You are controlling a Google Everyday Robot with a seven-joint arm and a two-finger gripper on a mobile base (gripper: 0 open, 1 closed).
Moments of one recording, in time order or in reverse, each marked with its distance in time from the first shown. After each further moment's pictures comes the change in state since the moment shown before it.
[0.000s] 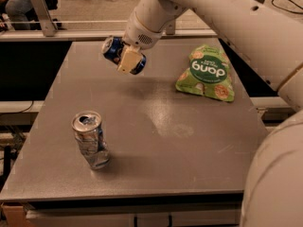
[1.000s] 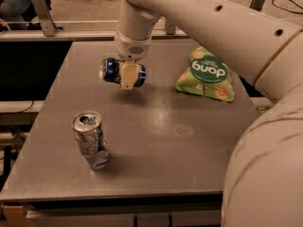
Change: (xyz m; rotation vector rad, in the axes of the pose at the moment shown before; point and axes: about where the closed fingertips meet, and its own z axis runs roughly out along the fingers) arm 0.012 0.044 0.020 -0.160 0.254 -0.175
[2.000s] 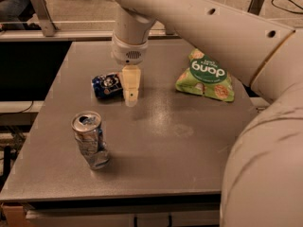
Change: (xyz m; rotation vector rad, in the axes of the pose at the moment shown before) arm -0.006 0.009 0.012 -0.038 0.016 -0.047
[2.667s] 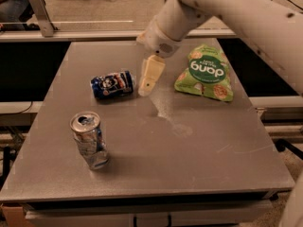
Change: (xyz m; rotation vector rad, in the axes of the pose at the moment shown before) arm 0.040 -0.006 -0.043 0.166 -0.262 0.190
